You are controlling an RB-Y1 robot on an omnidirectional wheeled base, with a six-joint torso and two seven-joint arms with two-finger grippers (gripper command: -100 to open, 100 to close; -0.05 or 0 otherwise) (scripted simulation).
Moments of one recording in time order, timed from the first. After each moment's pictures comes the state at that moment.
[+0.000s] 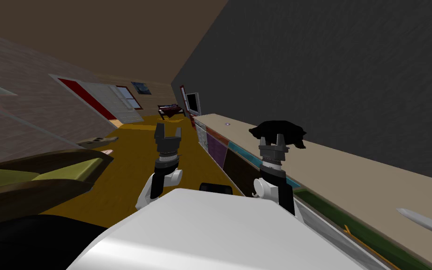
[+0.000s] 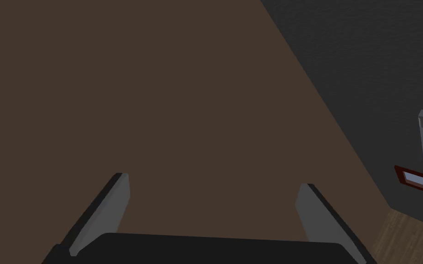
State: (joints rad) left arm 0.46 0.04 0.05 -2.35 -0.12 -0.62 0.10; right arm 0.47 -0.03 0.01 -2.32 -0.12 -0.44 -0.09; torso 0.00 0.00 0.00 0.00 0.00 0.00
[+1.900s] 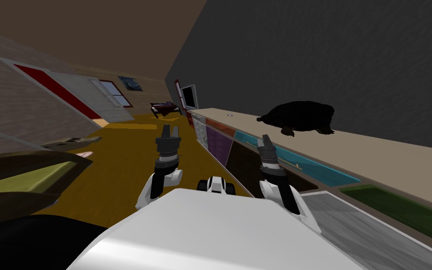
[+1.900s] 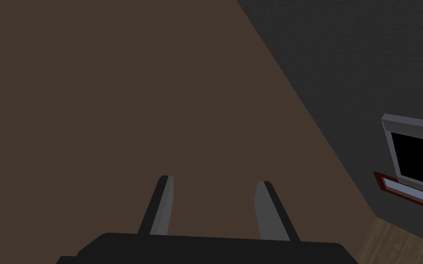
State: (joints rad) left arm 0.46 0.04 0.05 -2.35 -0.12 -0.62 0.10; right arm 0.46 -0.21 -0.03 -2.28 0.10 -0.40 0.08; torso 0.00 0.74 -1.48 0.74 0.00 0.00
